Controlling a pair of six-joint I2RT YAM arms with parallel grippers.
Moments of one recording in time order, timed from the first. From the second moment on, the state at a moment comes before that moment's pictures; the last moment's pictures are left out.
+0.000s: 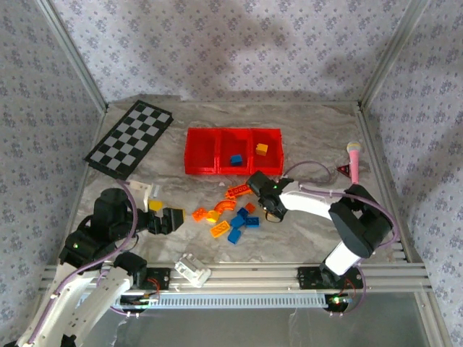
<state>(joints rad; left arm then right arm) -0.47 0.46 0.77 -0.91 0.32 -0.37 0.76 1.60 0.85 -0.59 0.32 1.35</state>
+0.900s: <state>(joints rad) -0.47 0.45 0.76 -0.90 0.30 -0.37 0.42 1.86 1.58 -0.63 0.09 0.51</state>
